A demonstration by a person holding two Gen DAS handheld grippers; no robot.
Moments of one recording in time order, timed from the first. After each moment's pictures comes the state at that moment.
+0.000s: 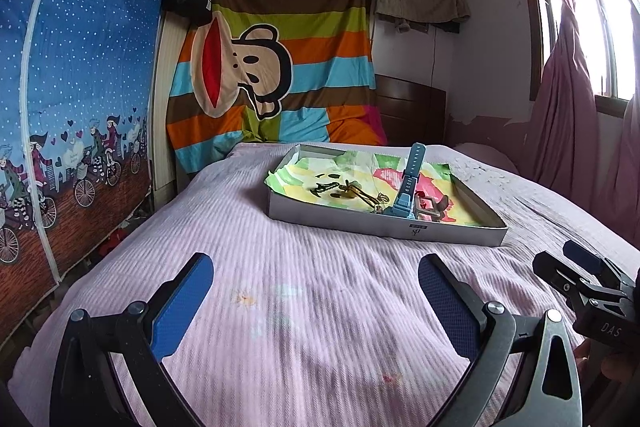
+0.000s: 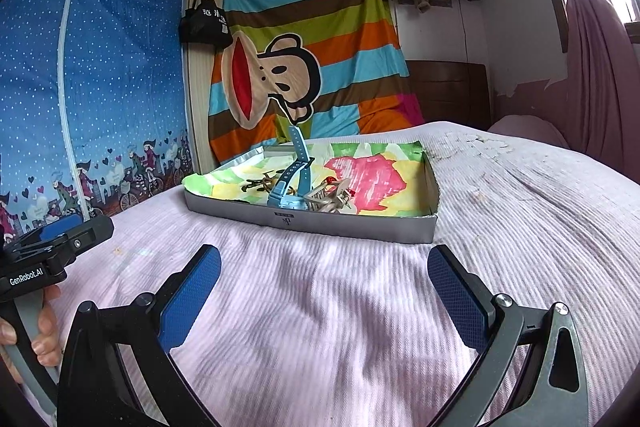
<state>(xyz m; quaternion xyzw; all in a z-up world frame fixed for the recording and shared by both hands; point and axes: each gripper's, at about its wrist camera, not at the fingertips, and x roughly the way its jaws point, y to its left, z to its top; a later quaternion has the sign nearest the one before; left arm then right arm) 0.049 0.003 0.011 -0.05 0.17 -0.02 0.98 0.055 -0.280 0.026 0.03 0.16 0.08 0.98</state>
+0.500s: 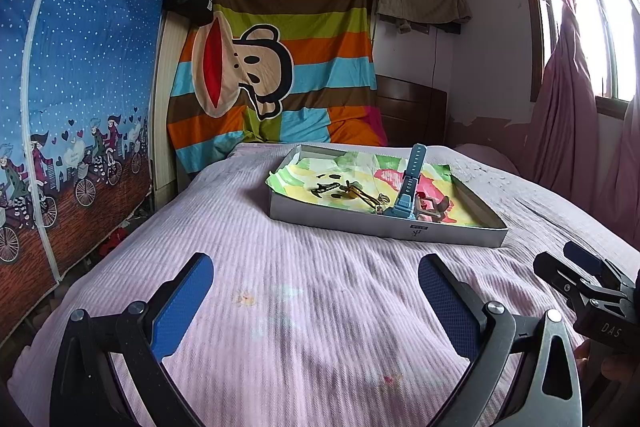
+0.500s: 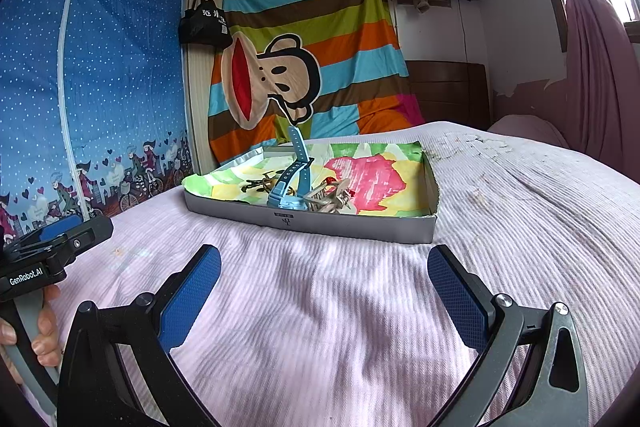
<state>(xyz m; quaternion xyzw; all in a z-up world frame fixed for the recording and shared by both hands) 0.049 0.003 0.013 -0.05 0.17 -0.02 0.98 0.054 -0.280 0.026 0.03 0.16 0.08 0.98</state>
